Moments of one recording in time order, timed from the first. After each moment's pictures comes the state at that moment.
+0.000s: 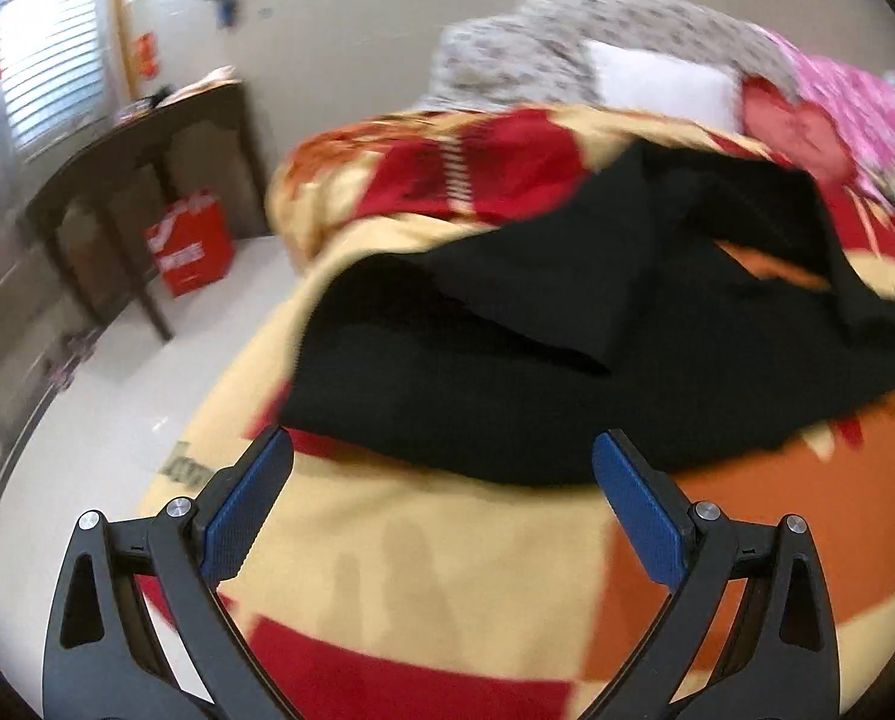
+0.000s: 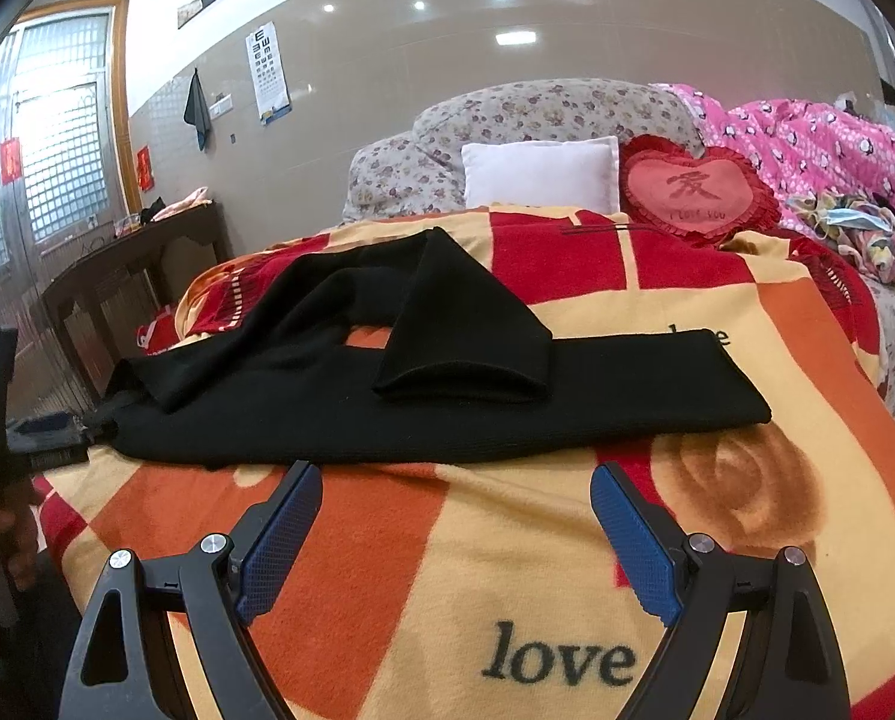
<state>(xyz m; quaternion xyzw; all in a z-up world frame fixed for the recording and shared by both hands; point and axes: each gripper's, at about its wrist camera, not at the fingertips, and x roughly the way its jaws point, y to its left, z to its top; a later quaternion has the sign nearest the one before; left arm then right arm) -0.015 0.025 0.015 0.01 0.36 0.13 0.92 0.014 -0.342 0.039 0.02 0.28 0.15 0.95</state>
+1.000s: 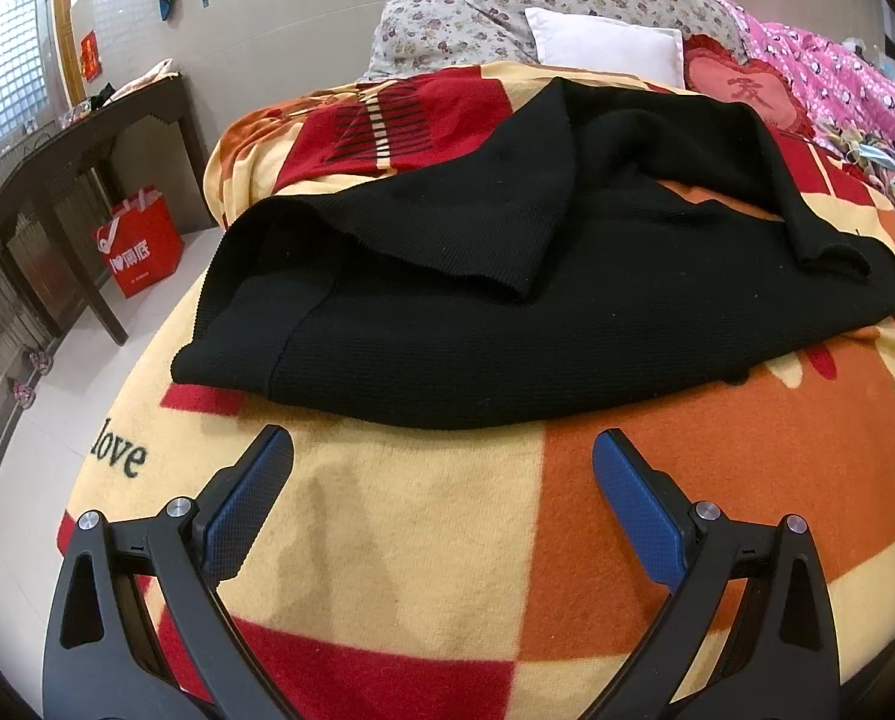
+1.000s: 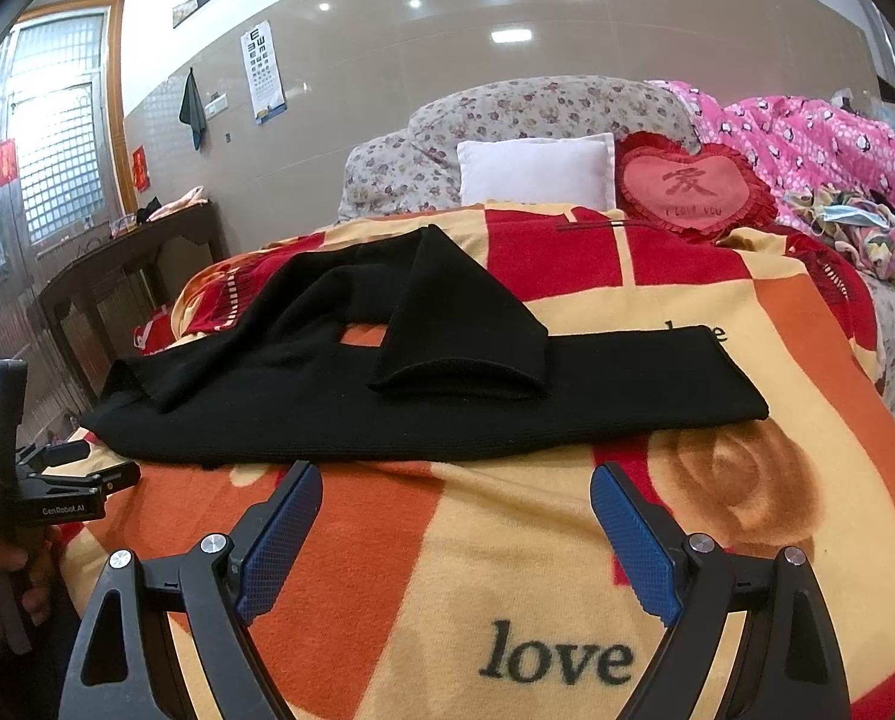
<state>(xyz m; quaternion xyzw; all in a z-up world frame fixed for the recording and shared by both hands) -0.005 0.000 0.000 0.02 0.39 0.08 0.92 0.014 -0.345 0.037 0.02 0.29 0.15 0.95</state>
